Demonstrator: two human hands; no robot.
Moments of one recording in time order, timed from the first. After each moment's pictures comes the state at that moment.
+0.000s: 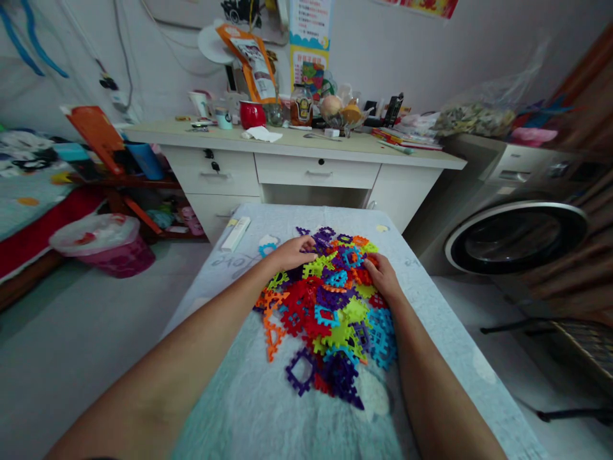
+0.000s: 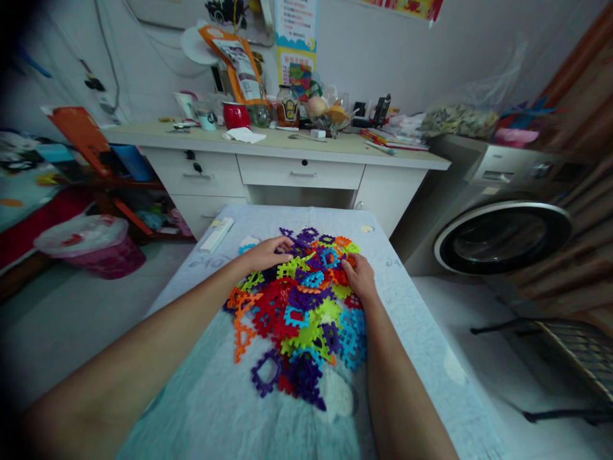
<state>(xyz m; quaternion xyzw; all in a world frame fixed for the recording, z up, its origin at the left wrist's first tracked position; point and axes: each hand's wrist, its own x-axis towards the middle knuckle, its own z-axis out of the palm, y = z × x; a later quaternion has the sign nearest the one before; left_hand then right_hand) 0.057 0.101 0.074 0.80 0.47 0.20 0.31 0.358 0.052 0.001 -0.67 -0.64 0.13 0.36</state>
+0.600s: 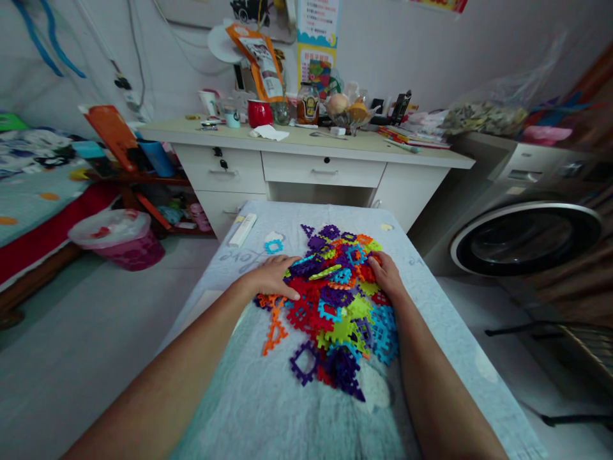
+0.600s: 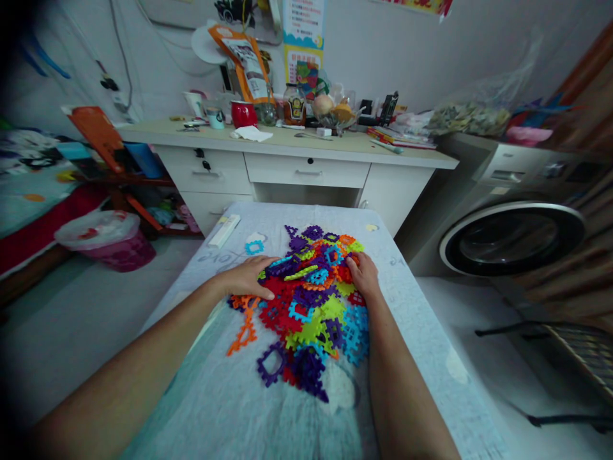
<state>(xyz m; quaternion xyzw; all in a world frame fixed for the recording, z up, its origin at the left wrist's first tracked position) -0.004 0.051 0.057 0.82 0.50 0.07 0.26 0.359 0.053 0.004 -0.65 -0.66 0.12 0.34</state>
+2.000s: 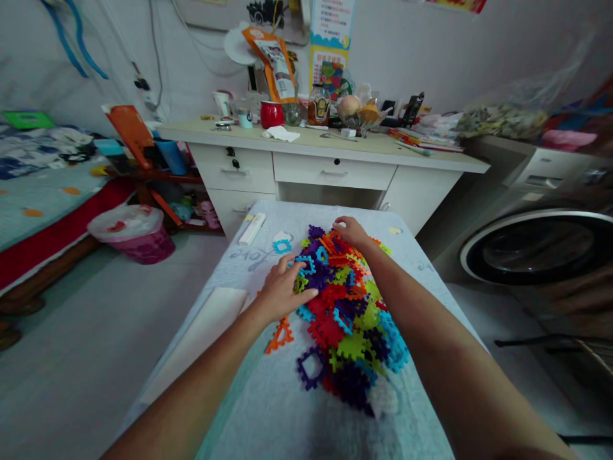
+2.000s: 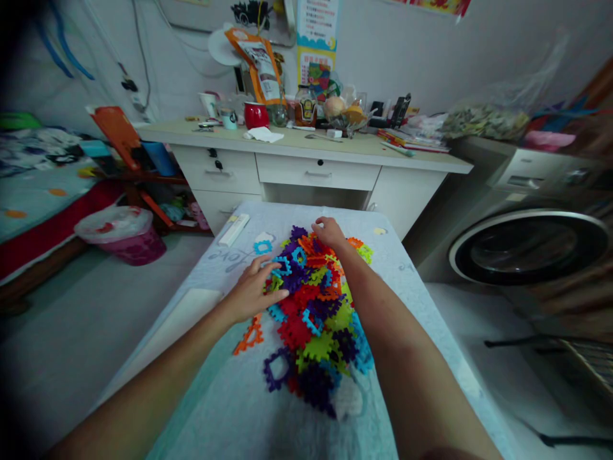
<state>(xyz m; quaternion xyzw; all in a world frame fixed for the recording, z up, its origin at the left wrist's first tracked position) 0.015 -0.011 0.060 0.77 0.56 0.24 0.18 0.242 0.158 0.084 -0.62 -0.73 0.19 0.24</state>
